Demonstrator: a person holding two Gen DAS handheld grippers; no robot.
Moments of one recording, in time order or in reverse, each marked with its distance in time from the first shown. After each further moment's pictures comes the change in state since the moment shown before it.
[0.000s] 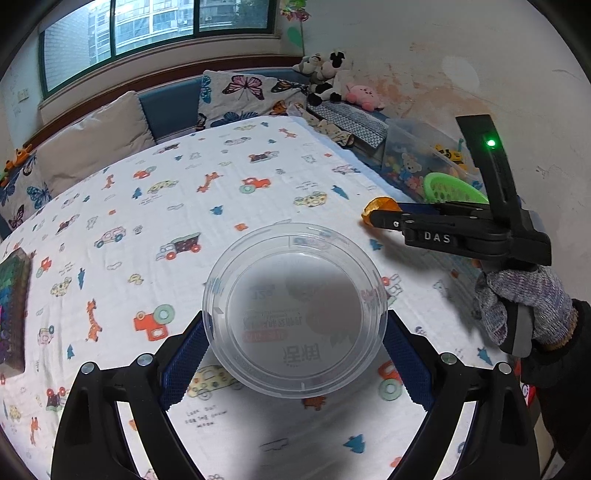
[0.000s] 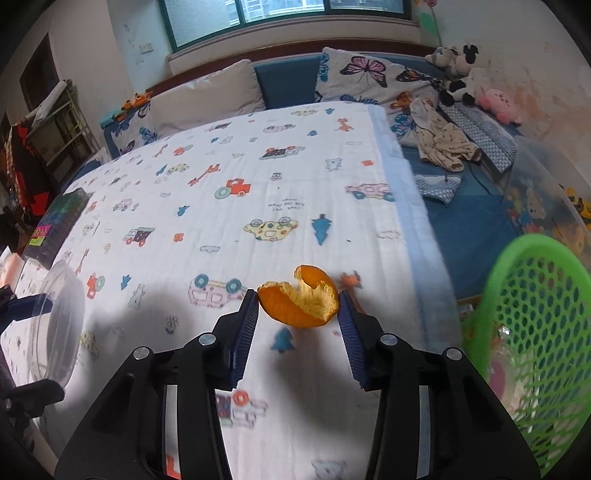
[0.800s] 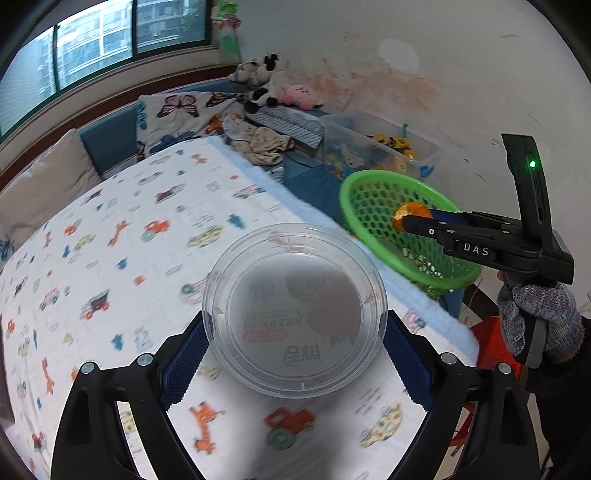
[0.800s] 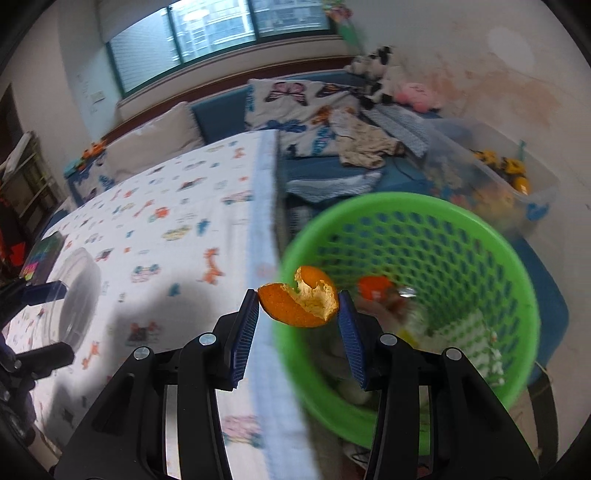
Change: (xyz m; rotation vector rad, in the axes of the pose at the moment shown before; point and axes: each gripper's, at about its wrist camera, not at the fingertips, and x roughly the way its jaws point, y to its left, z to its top) left arm 0.014 -0.101 0.036 0.158 -0.011 -0.122; right arm -0.104 -0.111 -0.057 0.186 -0.094 -0.162
